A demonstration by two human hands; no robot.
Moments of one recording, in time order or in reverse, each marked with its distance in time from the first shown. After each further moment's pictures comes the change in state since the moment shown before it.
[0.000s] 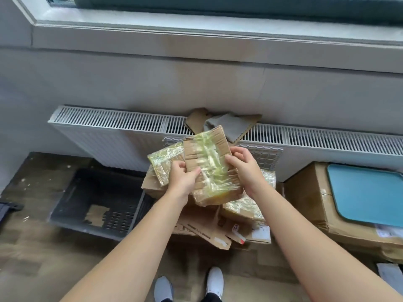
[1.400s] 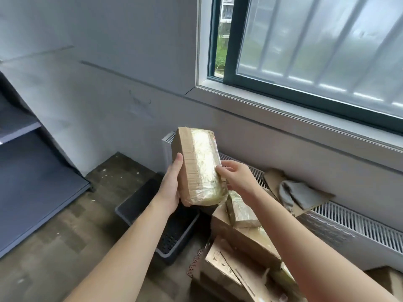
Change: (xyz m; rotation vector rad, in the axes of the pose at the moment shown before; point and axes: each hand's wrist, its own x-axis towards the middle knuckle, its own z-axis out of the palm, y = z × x) left_hand -0.071 0.033 -0.287 -0.588 -0.009 0.288; right_hand -0.106 -0.114 0.247 -0.414 -0.493 -0.351
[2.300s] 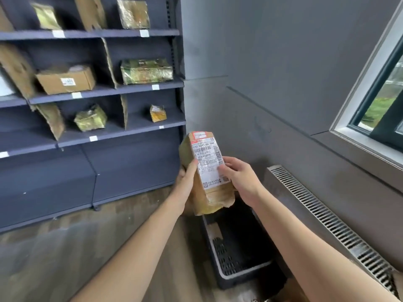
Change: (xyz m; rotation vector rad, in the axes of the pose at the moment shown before) left_hand -0.133 0.072 -0.149 0.082 0.736 0.124; right_hand -0.013 -0.111 0.213 0.041 -0.653 -0.261
